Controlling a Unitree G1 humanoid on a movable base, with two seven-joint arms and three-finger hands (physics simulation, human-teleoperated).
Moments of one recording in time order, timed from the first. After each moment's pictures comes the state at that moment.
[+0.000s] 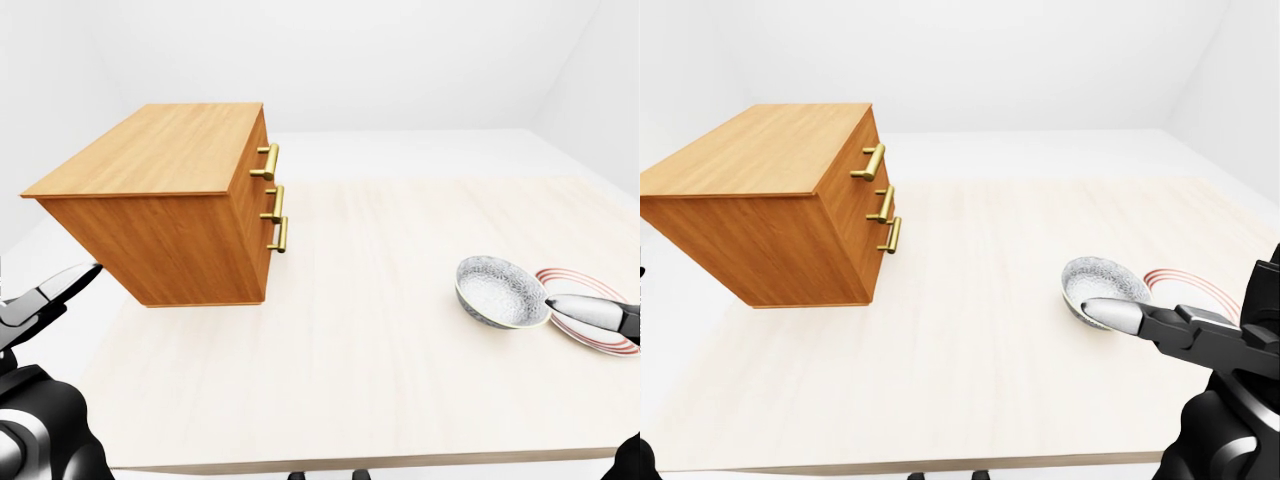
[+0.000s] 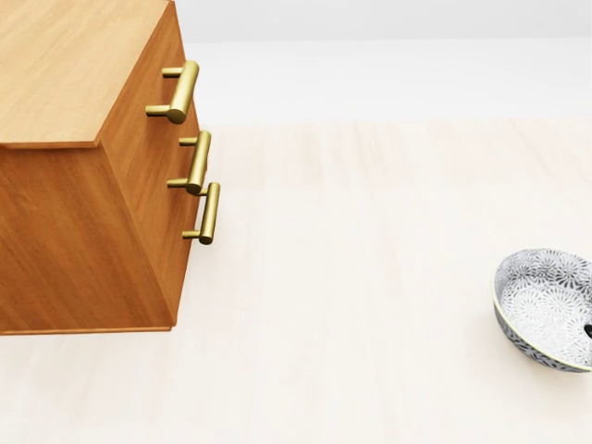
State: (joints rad) left arm -0.02 0.16 0.60 -0.78 -0.32 0.09 0.38; right arm -0.03 -0.17 -0.61 -0.99 0.21 0.09 0.03
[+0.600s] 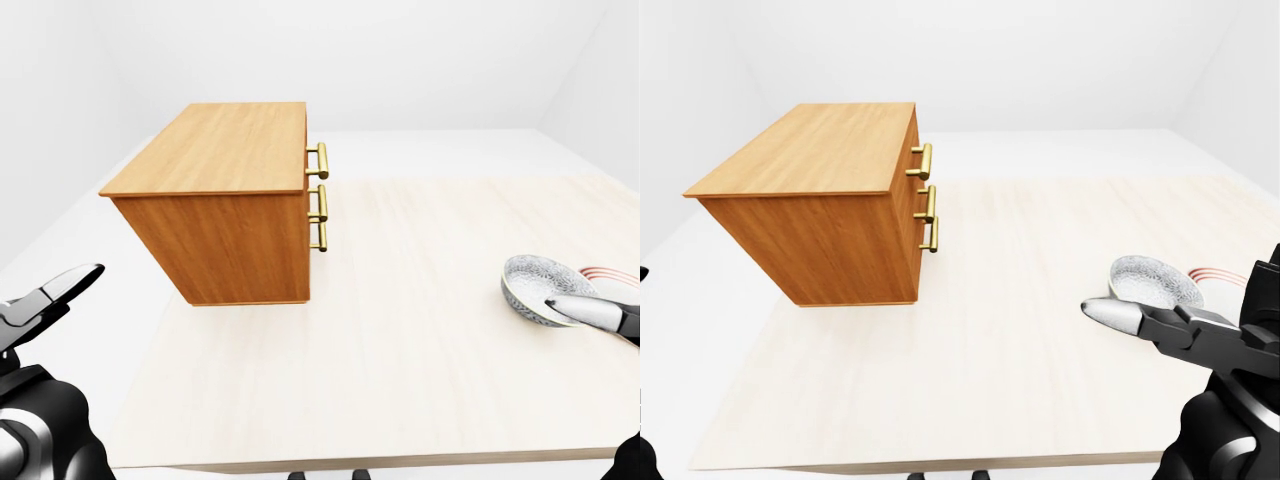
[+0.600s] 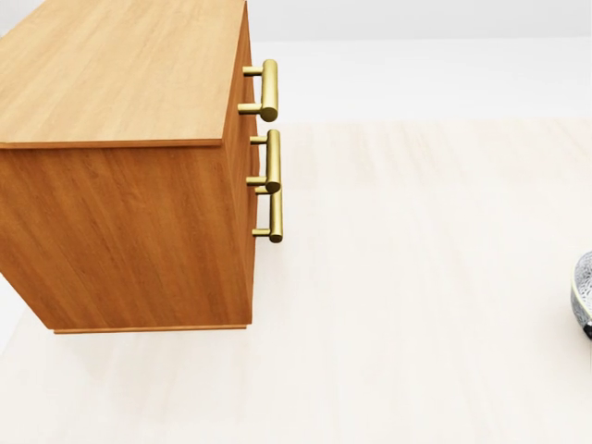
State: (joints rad) left arm -0.02 0.15 0.59 -0.78 -0.31 0.09 0.37; right arm -0.02 -0.16 -0.61 -0.99 0.21 0.09 0.03
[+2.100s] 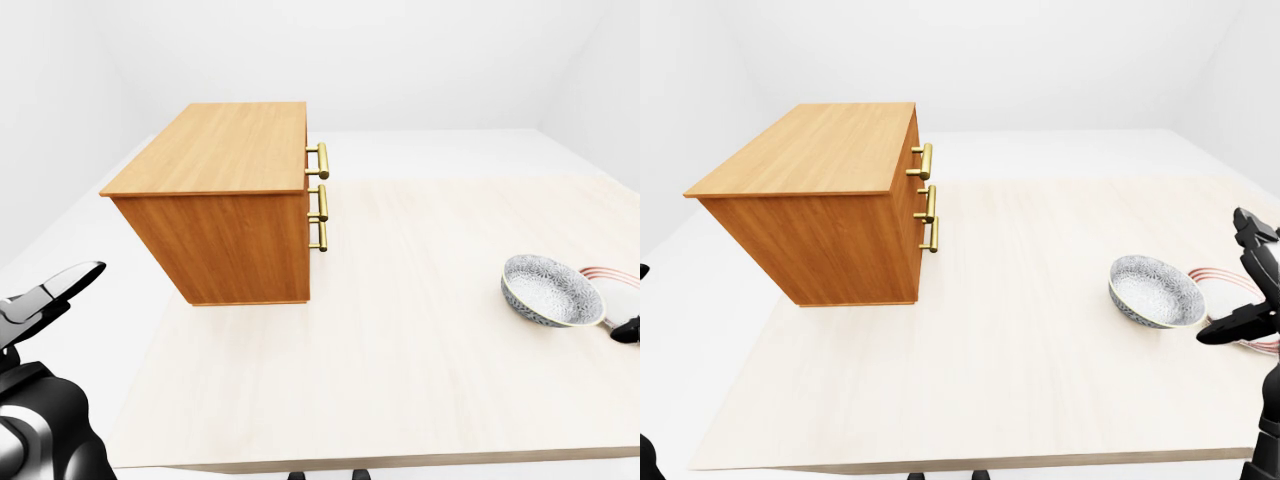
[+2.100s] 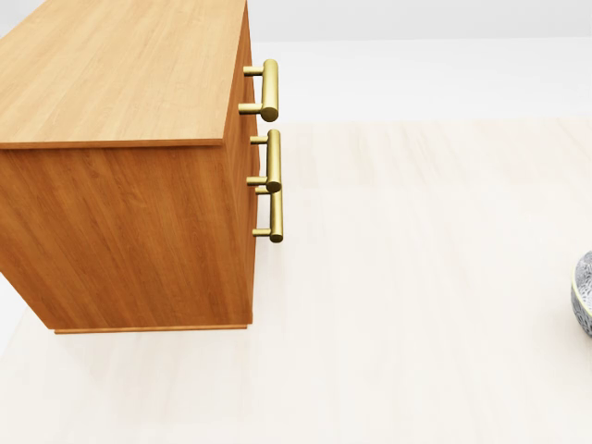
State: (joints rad) left arm -0.03 0.16 0.59 -0.78 -0.32 0.09 0.37; right arm -0.12 -0.72 -0.69 0.03 -0.80 0.09 0.57
